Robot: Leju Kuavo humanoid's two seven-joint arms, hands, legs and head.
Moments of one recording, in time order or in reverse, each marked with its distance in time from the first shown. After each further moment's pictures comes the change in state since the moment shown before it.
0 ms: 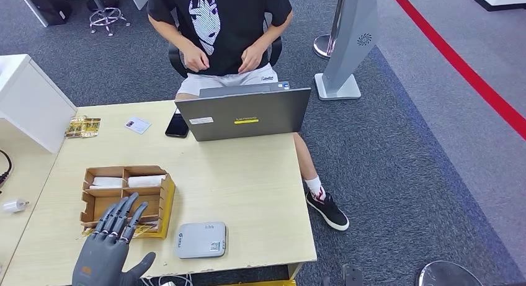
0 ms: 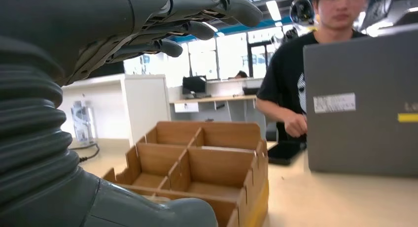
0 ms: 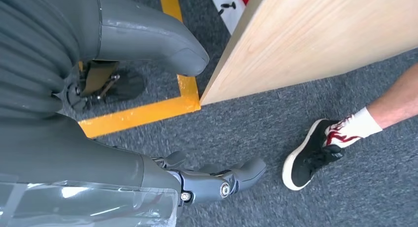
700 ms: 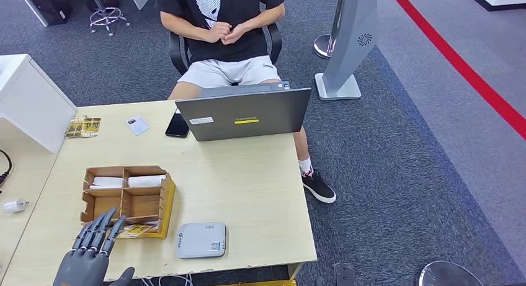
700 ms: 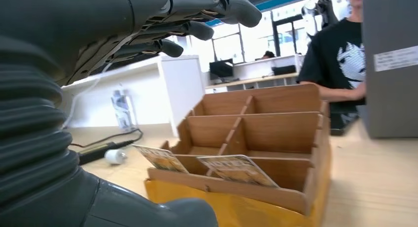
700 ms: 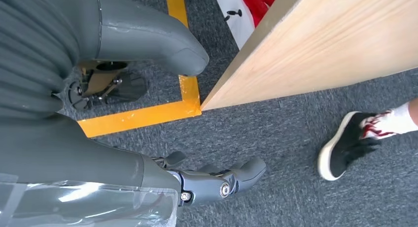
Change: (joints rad) left arm 0.098 0.081 0.055 0.002 0.000 0.052 0.105; right arm -0.004 0.025 0.034 0.006 0.015 -0.024 -0.002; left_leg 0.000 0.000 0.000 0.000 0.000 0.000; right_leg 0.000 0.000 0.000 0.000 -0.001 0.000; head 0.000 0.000
